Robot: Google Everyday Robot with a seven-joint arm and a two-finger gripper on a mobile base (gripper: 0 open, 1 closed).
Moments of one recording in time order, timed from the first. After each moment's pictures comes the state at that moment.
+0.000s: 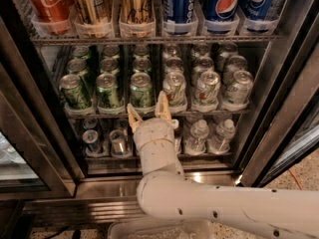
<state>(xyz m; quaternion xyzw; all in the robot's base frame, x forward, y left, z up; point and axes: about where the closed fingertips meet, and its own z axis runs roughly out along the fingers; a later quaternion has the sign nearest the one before) 0.574 0.017 0.840 -0.16 0.66 -0.06 0.73</state>
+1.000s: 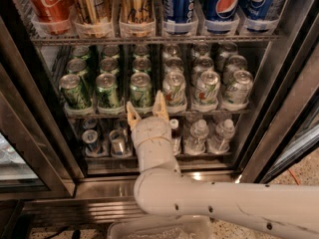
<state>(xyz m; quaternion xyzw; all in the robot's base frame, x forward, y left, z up) 0.581 0.018 0.838 -0.15 0.66 -0.06 0.73</state>
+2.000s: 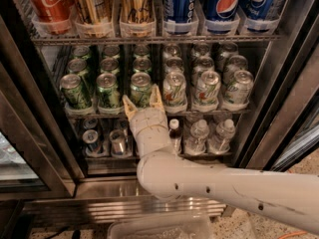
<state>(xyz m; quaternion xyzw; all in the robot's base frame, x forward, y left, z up) 0.615 0.033 0.834 -0.16 0.67 -0.02 0.73</state>
